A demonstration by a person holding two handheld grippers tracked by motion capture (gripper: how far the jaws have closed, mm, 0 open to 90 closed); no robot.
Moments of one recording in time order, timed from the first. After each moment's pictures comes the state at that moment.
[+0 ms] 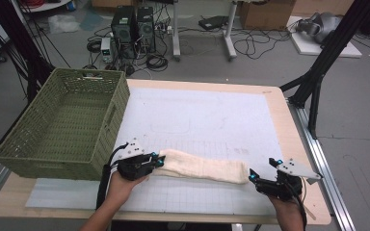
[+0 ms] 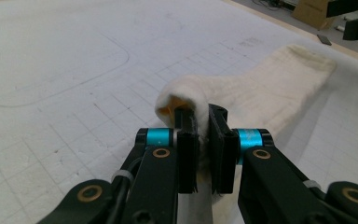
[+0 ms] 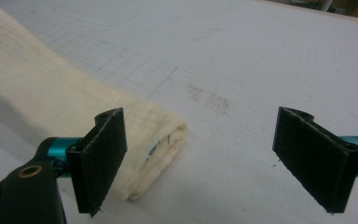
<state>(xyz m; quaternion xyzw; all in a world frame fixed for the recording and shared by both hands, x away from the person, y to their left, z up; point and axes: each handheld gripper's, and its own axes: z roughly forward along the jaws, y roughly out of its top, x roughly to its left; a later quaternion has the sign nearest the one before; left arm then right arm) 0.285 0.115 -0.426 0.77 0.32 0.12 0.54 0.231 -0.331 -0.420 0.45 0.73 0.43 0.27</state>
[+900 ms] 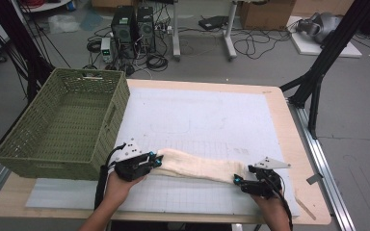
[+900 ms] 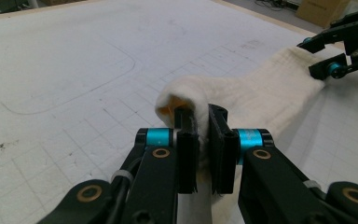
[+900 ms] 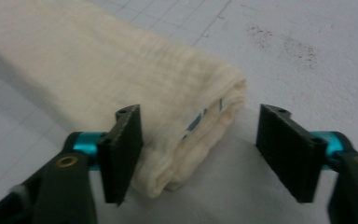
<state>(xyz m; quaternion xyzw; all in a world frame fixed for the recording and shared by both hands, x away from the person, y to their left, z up) 0.282 0.118 -0.424 0.78 0.31 0.14 0.53 0.253 -0.302 -0.450 0.46 0.79 0.38 0.17</state>
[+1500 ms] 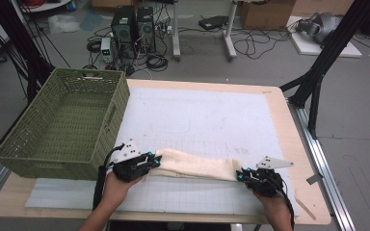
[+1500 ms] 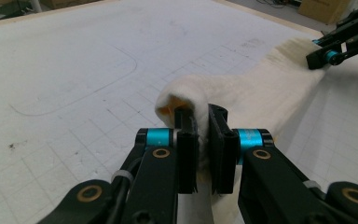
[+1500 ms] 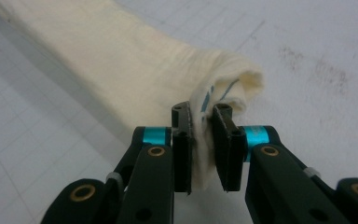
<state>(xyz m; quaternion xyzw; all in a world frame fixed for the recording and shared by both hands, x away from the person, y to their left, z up) 0.276 0.124 -0.418 0.78 0.30 0.15 0.54 0.253 -0.305 -0.441 0.41 0.80 0.42 0.14</state>
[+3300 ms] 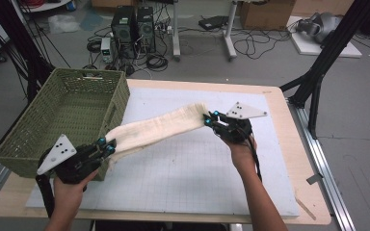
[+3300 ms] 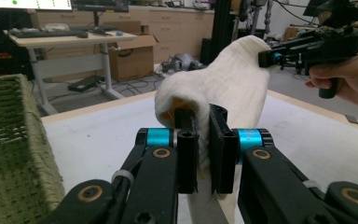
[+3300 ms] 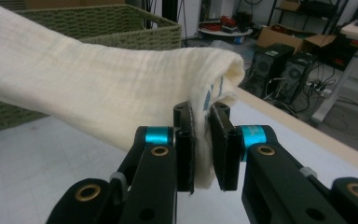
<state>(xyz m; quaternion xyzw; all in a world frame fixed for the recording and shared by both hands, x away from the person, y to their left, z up) 0.233 0.220 -0.350 0.67 0.33 0.26 0.62 0.354 -0.203 -0.337 0.27 0.76 0.54 0.23</state>
